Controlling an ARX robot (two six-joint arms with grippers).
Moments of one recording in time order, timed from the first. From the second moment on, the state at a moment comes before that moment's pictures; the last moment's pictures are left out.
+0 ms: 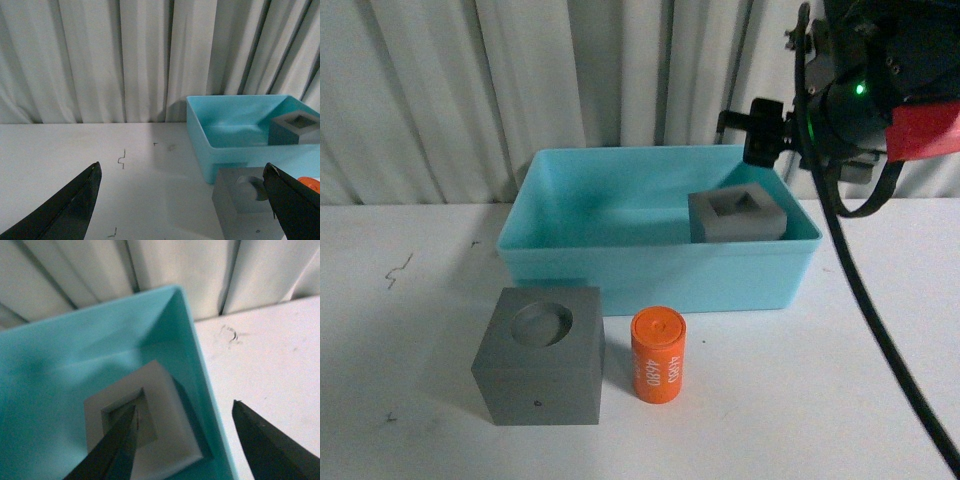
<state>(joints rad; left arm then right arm) 0.00 0.01 0.01 0.00 0.00 -0.02 0.27 2.12 1.46 0.08 0.16 0.32</state>
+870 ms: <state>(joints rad) 0.00 0.01 0.01 -0.01 0.00 -0.02 0.36 0.60 0.19 0.18 0.35 0.36</state>
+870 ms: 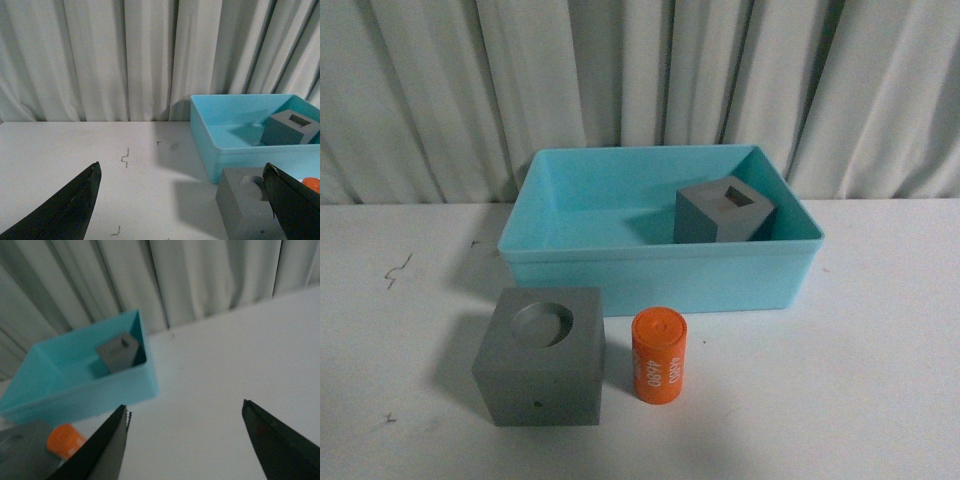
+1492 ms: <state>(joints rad) 0.00 0.01 0.01 0.00 0.00 -0.02 0.17 0.40 0.06 0.32 0.17 0.02</state>
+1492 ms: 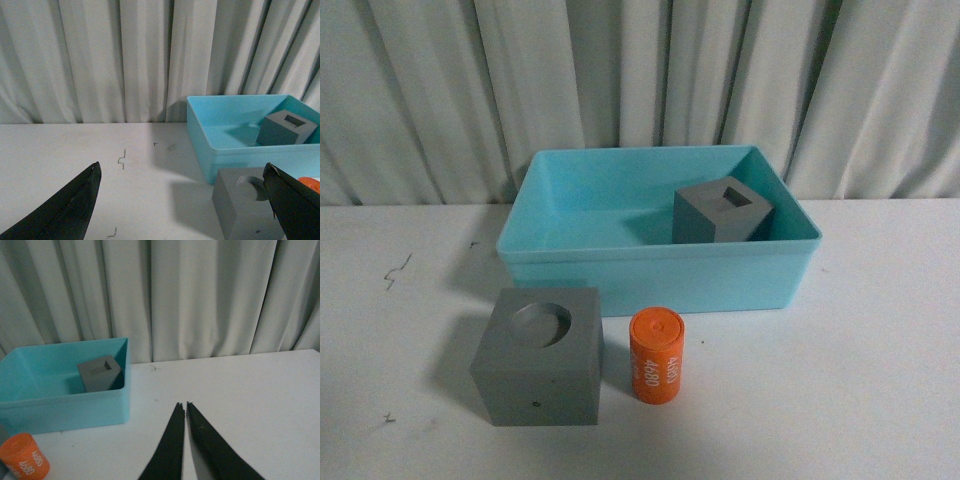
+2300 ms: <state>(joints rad) 0.00 0.01 0.01 0.00 0.00 -0.02 0.00 0.00 0.01 0.00 0.00 0.01</state>
